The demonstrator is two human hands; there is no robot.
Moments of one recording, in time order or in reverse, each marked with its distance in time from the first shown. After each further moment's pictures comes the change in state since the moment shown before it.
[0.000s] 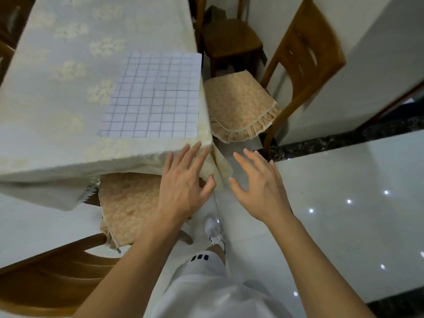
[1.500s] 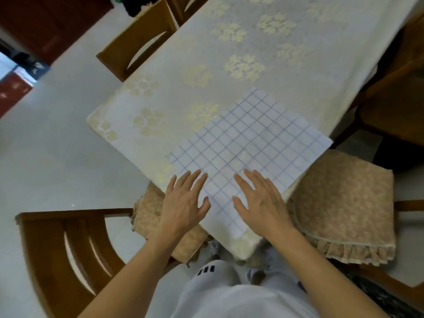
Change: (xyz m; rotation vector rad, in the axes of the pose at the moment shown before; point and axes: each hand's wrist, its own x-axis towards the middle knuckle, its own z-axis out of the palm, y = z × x) left_hand 0.181 -0.142 0.017 0.199 -0.083 -0.809; right_hand 0.391 -0.069 0.054 -0.155 -0.613 -0.758
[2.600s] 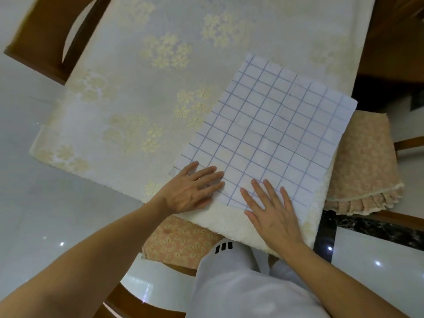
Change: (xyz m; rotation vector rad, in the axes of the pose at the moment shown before) left_hand 0.148 -0.163 0.087 0.198 -0.124 1.081; right_hand 0.047 -0.030 0.156 -0.344 0.102 0.230
